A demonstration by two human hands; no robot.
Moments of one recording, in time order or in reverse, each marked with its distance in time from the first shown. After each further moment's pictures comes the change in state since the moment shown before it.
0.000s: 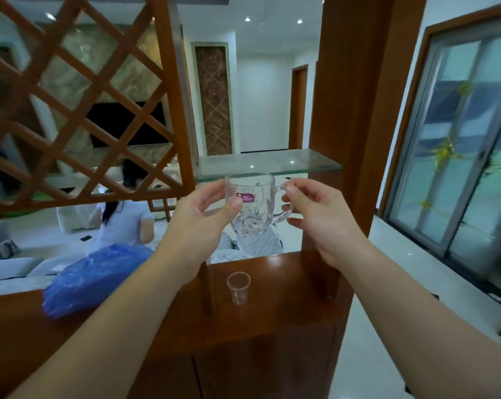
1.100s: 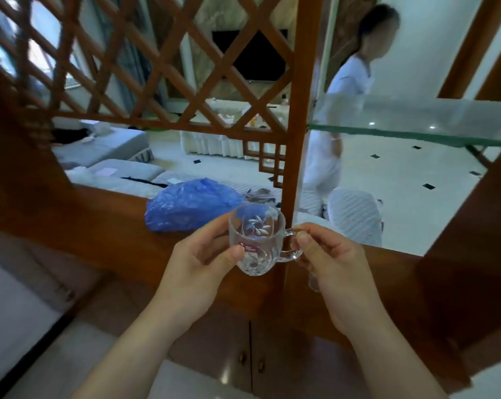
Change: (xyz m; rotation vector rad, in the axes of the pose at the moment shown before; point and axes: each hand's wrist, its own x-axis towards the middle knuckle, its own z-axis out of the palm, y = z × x) left_hand -0.054 -0.132 -0.077 0.067 0.275 -0.071; right_hand -0.002 0.139 0.120 0.260 -0.427 0.256
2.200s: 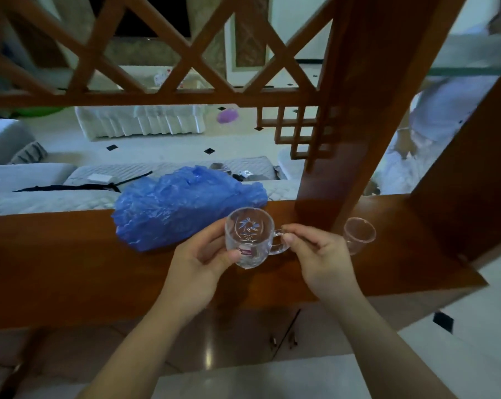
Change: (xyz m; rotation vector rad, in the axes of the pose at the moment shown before) left_hand 0.091 -0.131 -0.134 -0.210 -0.324 -0.132; right_hand 0.032 0.110 0.129 -0.437 0.330 -0.117
